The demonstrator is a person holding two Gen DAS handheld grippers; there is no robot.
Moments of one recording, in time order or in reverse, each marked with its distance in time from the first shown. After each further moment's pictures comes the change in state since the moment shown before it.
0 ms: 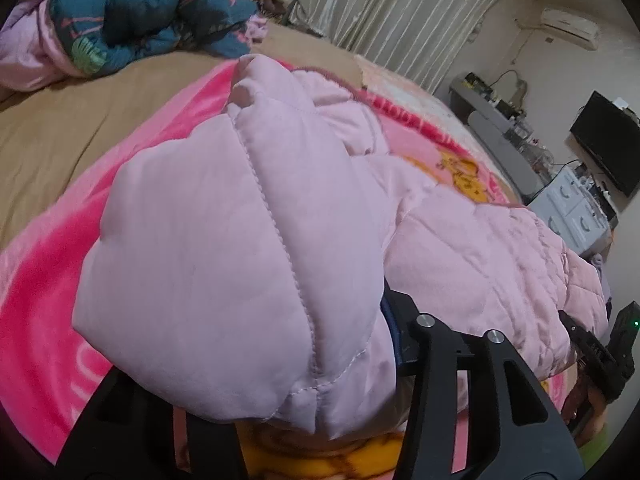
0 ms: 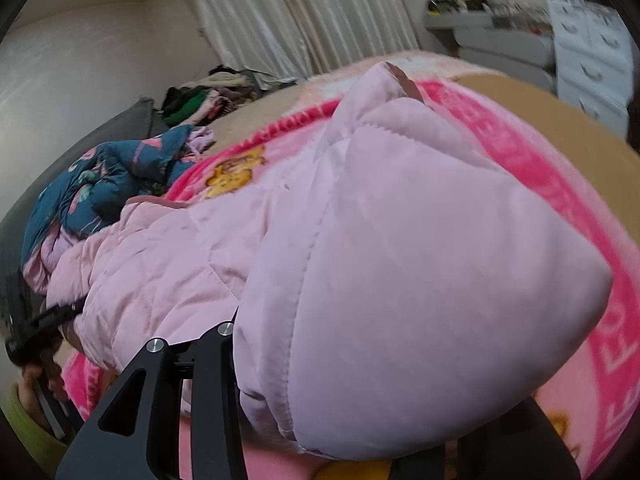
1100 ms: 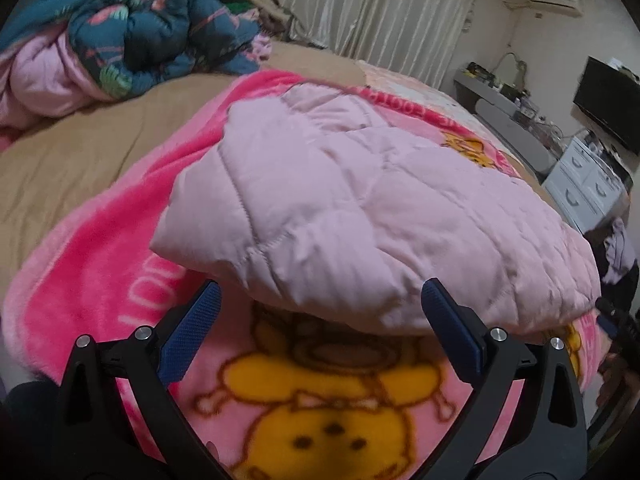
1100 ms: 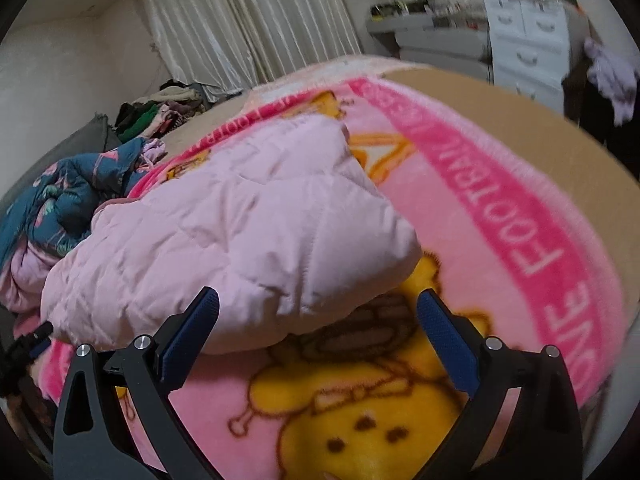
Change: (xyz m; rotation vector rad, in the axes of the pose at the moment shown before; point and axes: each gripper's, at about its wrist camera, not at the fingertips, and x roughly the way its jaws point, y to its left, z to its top) left arm -0.061 -0.011 -0.062 0.133 -0.075 0.099; right arm -0.083 -0.011 -0.058 0.010 -0.094 -0.174
